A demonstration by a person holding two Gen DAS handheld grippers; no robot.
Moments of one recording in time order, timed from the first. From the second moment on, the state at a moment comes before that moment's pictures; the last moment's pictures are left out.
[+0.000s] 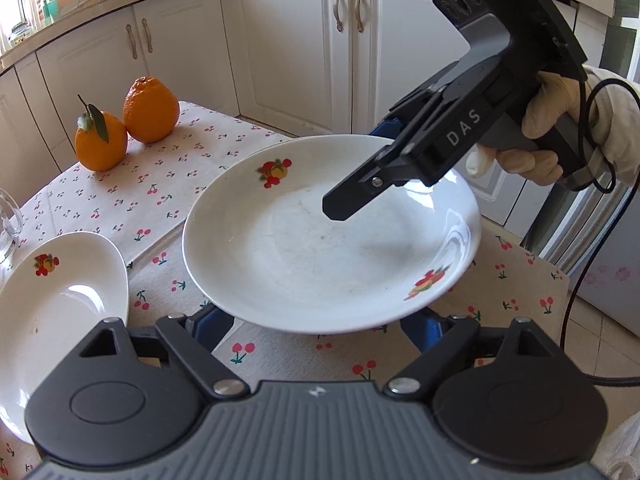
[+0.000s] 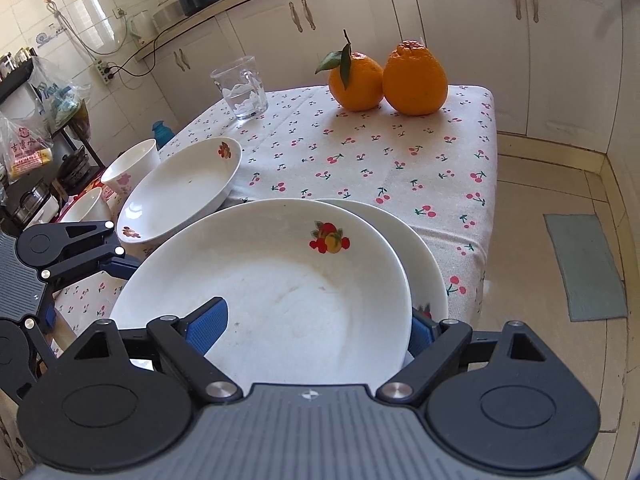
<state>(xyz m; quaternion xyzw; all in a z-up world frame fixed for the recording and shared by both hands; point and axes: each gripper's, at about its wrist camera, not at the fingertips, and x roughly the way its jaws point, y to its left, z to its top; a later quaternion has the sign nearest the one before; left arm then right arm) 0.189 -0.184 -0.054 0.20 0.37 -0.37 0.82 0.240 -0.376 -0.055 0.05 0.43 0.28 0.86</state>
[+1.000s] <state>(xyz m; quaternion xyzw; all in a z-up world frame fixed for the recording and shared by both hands) 0.185 -0.180 -0.059 0.19 0.36 -0.37 0.83 0.208 -0.379 -0.035 0.03 0.43 0.22 0.88</state>
